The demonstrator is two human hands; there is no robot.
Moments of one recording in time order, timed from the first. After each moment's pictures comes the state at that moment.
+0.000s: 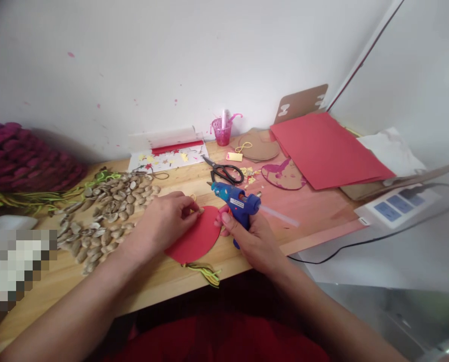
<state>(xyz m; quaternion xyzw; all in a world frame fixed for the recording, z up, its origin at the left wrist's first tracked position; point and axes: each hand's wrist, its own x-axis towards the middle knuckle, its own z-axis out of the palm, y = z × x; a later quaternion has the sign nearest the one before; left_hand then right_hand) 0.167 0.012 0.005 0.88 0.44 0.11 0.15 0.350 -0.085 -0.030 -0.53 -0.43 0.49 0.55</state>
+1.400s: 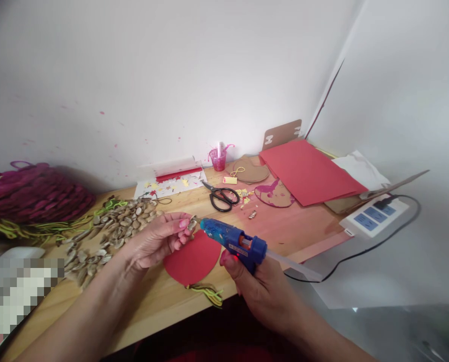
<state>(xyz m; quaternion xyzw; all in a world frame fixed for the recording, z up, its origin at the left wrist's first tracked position) 0.150 0.030 0.007 0.40 0.32 0.23 0.83 0.348 -0.129 -0.010 -0.56 -0.57 0.37 0.48</state>
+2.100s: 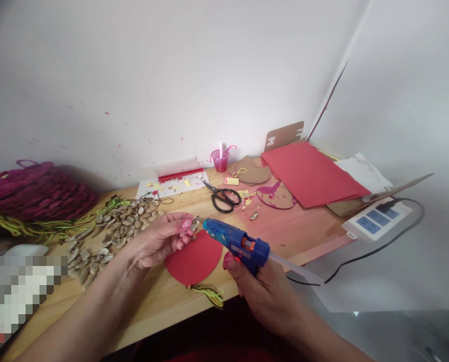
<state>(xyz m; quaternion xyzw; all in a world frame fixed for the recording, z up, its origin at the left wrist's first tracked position) 0.150 0.032 0.005 0.40 0.31 0.24 0.83 0.349 -0.133 -0.015 -0.58 -0.56 0.37 0.47</state>
